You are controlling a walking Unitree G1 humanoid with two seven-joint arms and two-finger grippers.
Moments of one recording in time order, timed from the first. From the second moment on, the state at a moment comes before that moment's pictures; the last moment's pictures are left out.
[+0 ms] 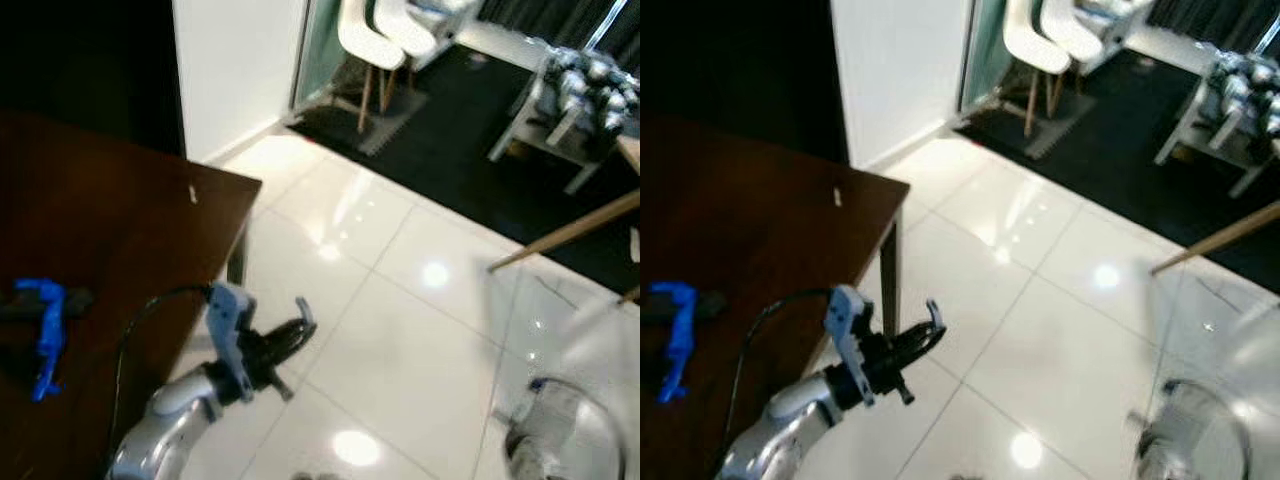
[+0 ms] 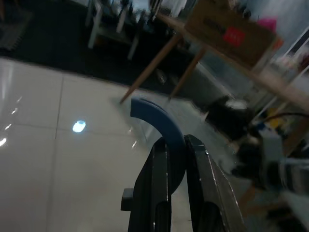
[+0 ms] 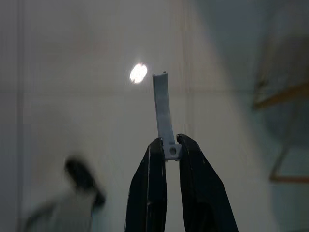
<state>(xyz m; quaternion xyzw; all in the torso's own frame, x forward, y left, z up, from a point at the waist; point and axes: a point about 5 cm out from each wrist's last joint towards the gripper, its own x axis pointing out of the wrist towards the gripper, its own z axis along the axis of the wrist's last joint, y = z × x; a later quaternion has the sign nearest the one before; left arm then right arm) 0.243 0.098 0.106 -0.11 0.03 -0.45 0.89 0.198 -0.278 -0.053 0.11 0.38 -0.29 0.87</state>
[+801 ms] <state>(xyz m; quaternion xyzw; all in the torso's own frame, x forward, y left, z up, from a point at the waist) 0.260 0.102 0.063 -0.07 0.09 -0.40 0.91 0.183 -0.205 -0.082 -0.02 0.48 -0.05 0.88</state>
